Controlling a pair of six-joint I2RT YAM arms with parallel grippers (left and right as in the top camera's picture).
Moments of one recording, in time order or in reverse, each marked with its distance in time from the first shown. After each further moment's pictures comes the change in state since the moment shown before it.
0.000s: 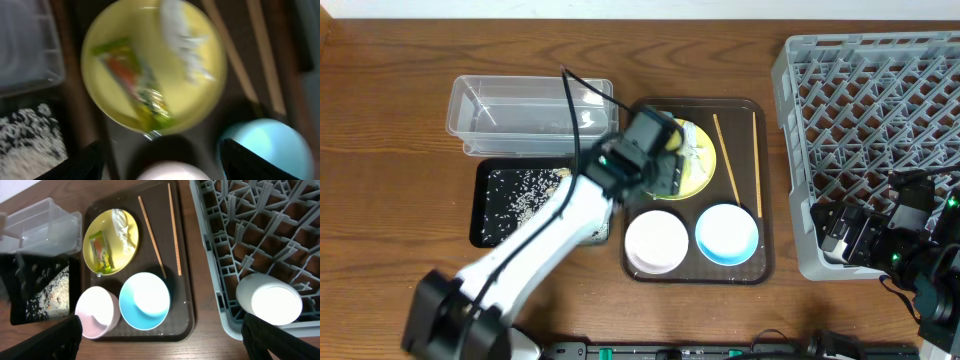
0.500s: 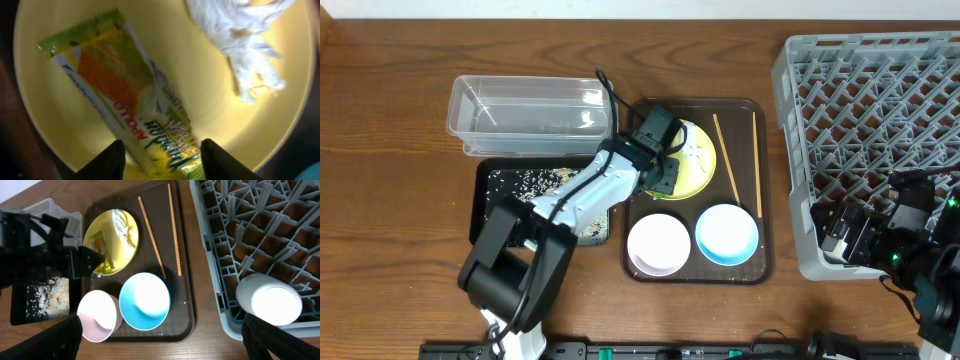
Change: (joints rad) left arm 0.044 0.310 0.000 0.158 0.047 0.081; right arm 0.000 0.000 0.000 0.002 0.000 0.000
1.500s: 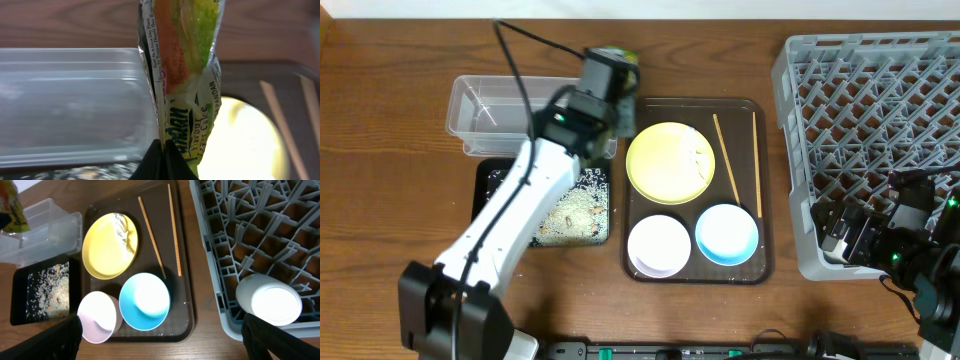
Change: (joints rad) left arm 0.197 -0.253 0.173 -0.119 -0.201 0.003; right arm 0.000 0.000 0.000 0.001 0.000 0.000
